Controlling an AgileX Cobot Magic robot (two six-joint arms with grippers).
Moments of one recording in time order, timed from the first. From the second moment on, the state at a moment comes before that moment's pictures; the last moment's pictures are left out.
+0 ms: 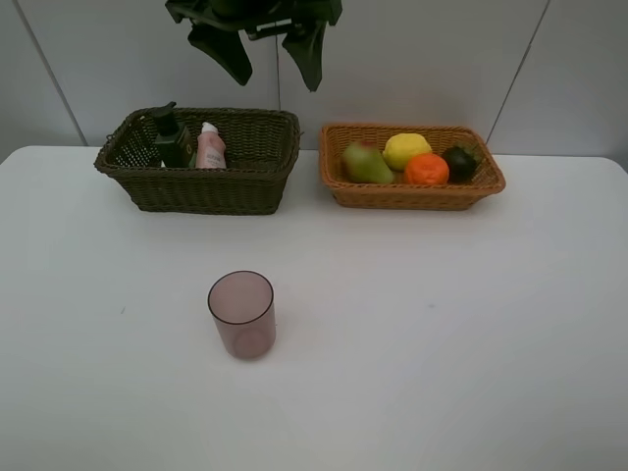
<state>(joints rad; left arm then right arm) -0.60 1.96 -1.94 -0.12 1.22 -0.21 0.09 0.00 -0.52 -0.09 1.05 0.04</state>
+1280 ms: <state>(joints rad) -0.62 1.75 -1.23 -0.14 1.07 -0.08 0.09 0.00 -0.52 -0.09 1.05 0.04</state>
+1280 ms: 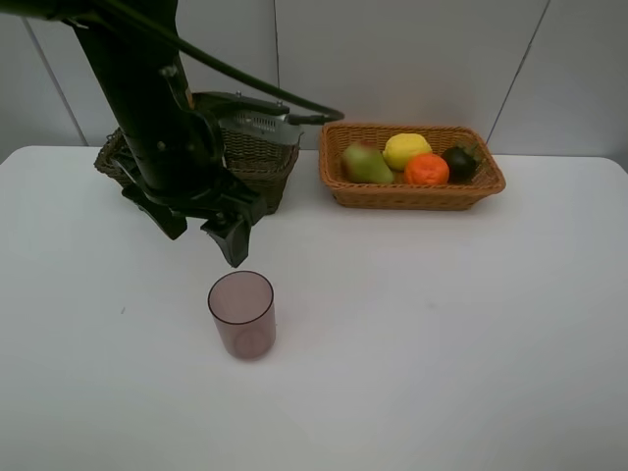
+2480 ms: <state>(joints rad) -0.62 1.83 -1.05 -0.15 0.78 0.03 0.09 0.00 -0.52 -0.09 1.05 0.04</state>
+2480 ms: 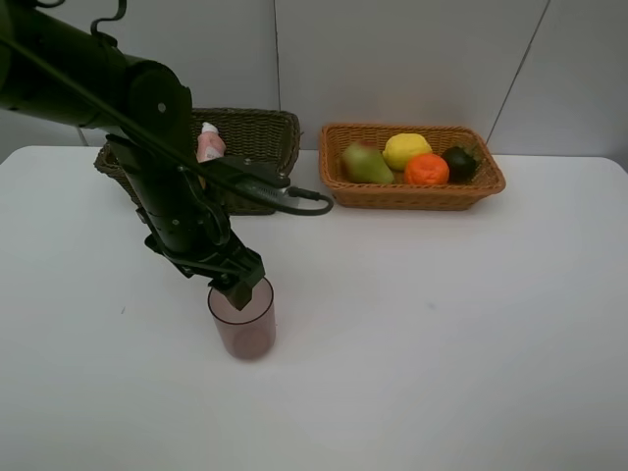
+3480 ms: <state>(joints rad) -0.66 1.85 -1.05 -0.18 0.74 0.03 0.09 0.00 -0.52 -0.09 1.05 0.04</state>
